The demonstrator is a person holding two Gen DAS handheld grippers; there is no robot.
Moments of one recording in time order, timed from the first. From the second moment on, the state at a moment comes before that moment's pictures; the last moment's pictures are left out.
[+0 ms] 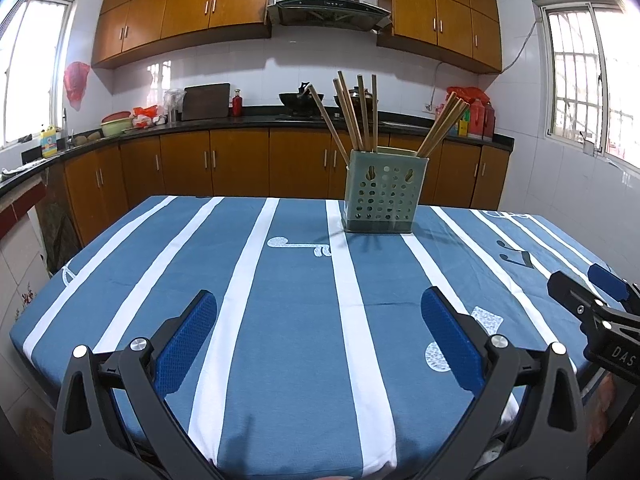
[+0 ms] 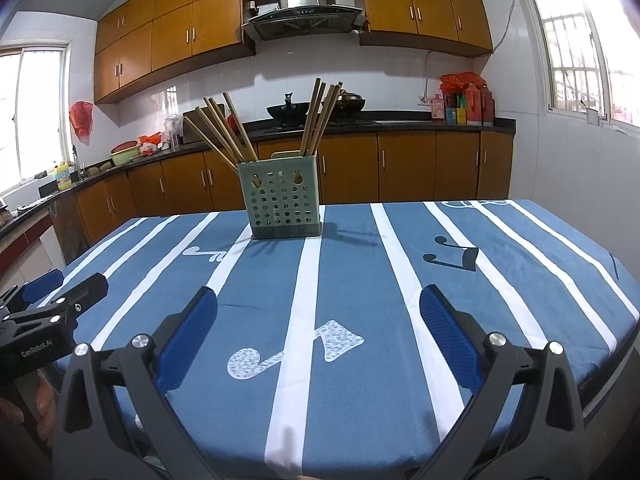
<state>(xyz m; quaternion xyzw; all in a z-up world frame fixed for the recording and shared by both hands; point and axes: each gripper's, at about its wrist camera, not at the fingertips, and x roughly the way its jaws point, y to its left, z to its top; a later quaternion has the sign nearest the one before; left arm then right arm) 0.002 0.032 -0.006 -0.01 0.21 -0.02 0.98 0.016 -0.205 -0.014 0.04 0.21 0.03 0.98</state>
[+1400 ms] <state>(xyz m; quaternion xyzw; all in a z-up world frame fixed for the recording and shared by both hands) 0.003 0.031 -0.009 -0.01 0.21 -0.02 0.98 0.016 -0.207 -0.015 0.04 0.21 0.03 0.98</state>
